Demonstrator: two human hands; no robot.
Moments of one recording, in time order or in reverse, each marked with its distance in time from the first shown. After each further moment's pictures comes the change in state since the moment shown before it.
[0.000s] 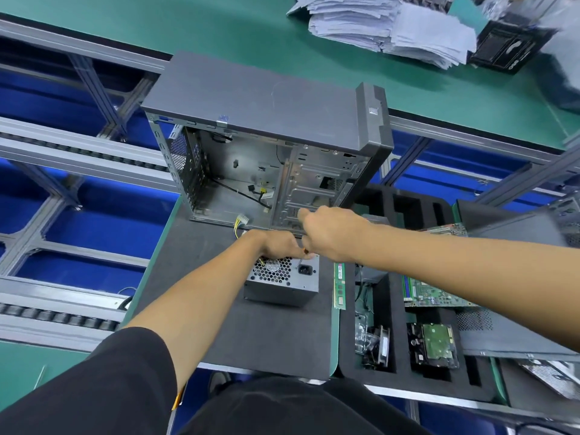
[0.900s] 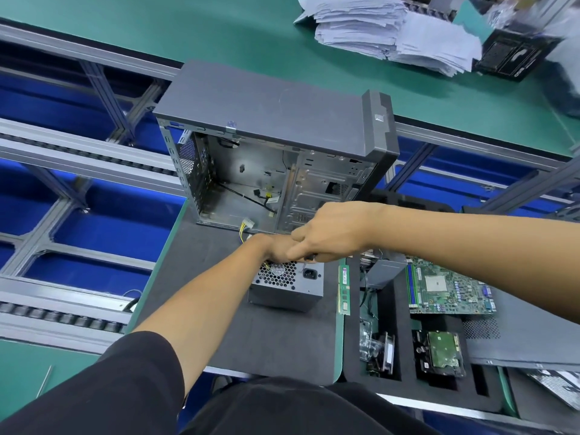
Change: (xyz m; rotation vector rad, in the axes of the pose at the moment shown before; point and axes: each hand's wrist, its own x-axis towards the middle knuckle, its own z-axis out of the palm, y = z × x) left_hand -0.007 0.000 -0.005 0.140 0.075 0.084; right_hand 0.006 0.015 -0.029 -0.391 0.094 -0.792
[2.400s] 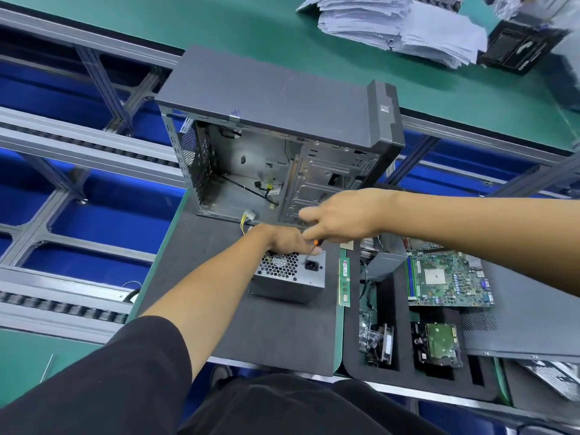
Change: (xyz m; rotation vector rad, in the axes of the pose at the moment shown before) left_hand 0.003 0.003 0.001 -0.116 -0.112 -0.082; right_hand -0.009 0.015 0.010 -0.033 -0.121 0.032
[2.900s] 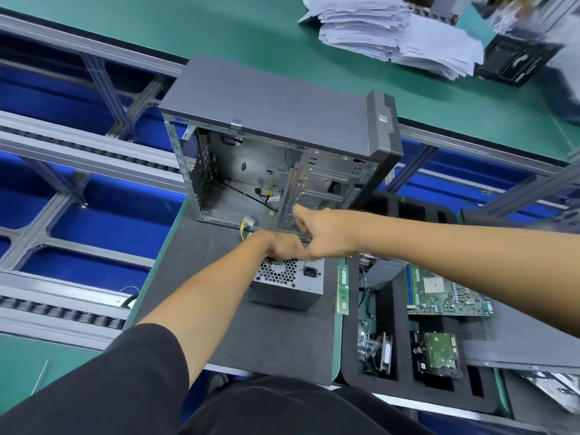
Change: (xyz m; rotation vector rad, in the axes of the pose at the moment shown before) left_hand 0.009 -0.007 0.002 -0.011 0.021 -0.024; right_hand 0.022 -0.034 -0.017 0.790 -0.040 0.661
